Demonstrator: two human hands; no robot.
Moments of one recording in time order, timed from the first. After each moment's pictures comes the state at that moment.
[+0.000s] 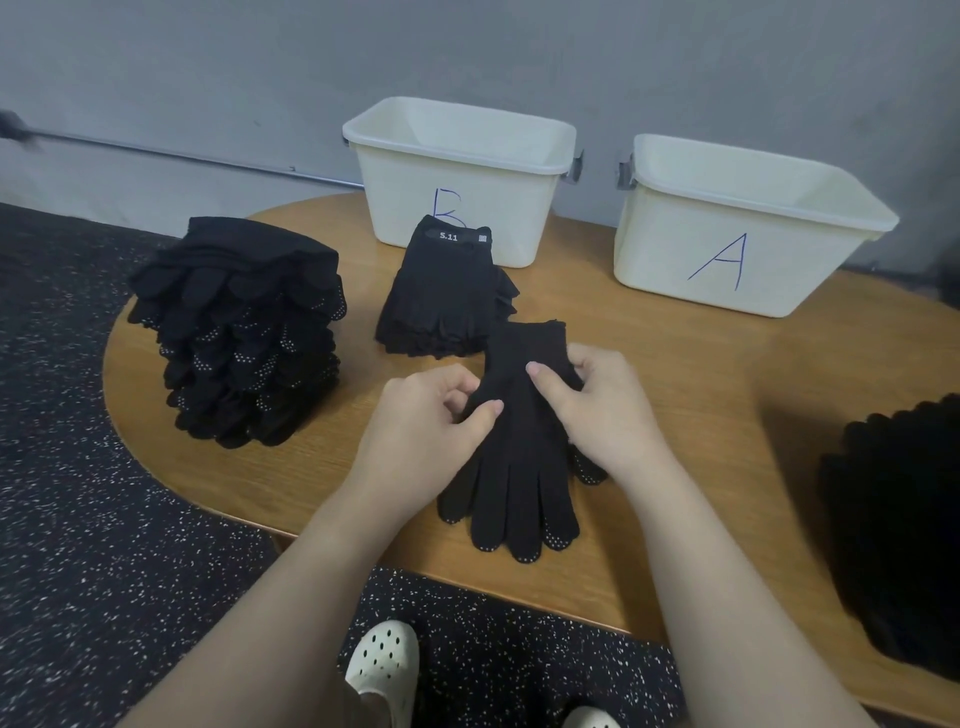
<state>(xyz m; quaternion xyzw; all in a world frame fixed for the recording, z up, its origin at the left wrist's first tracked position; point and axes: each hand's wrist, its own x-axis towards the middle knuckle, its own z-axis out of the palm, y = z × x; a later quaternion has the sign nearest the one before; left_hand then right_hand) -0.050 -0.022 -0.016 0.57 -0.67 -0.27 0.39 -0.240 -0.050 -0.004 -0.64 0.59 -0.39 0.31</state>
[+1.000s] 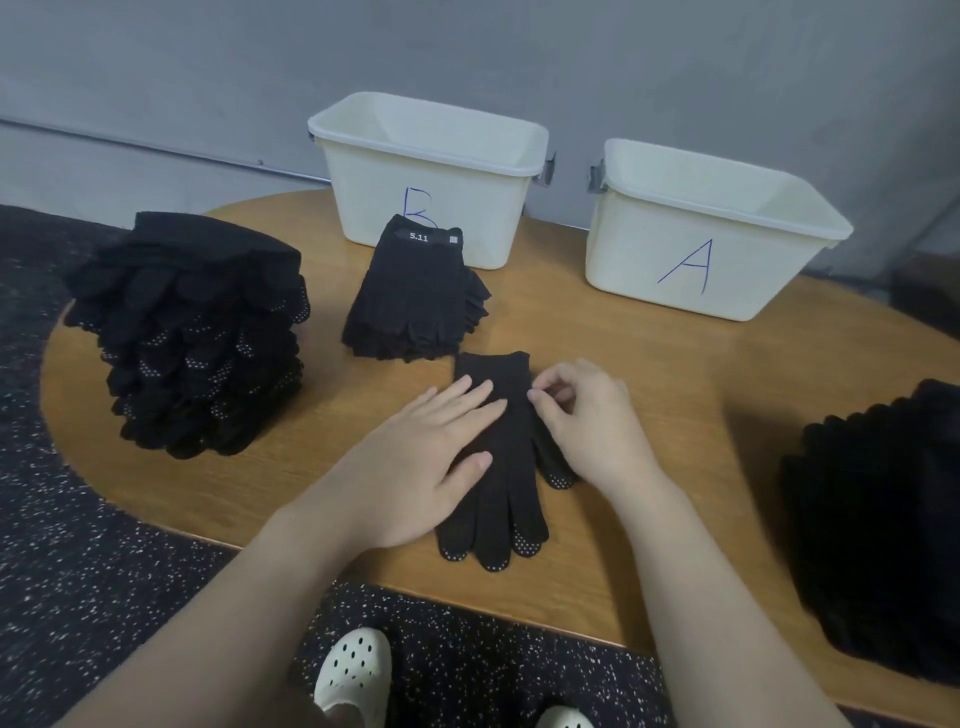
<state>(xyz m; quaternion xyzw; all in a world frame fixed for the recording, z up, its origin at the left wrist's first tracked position) -0.047 -0.027 -0.029 0.43 -0.88 -0.15 0.13 -0.261 -0.051 -0.016 -0.68 0.66 -0.29 0.16</state>
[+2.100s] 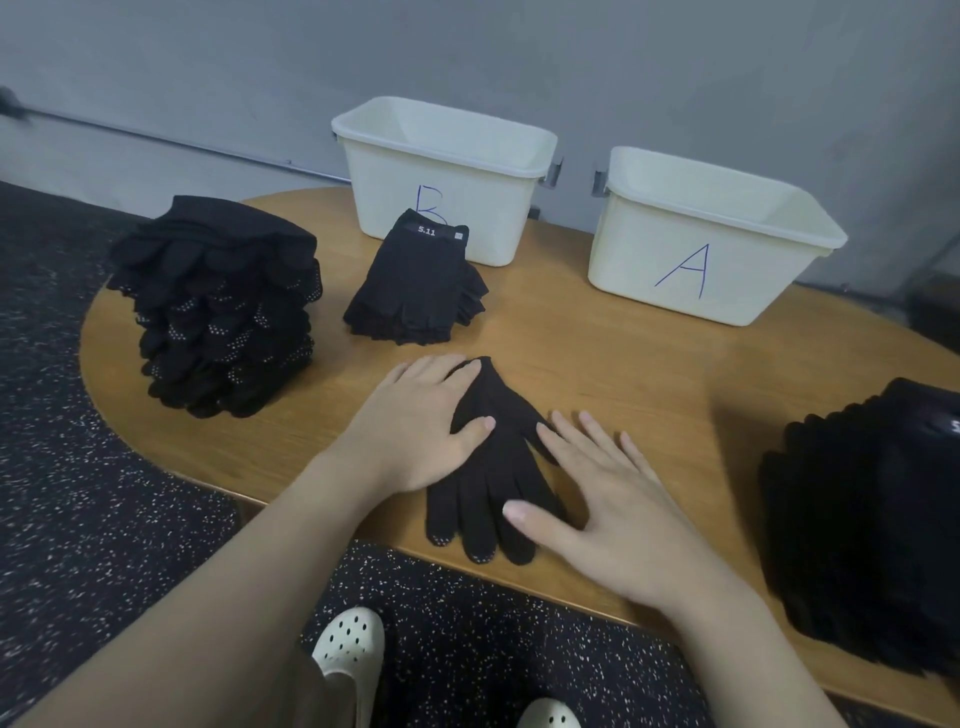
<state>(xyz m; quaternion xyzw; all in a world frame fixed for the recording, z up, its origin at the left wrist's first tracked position) -0.067 -0.033 -0.029 0.55 -0.82 -0.09 0.14 -0.291 0.043 -0.001 -0.79 0.59 -0.01 0.17</state>
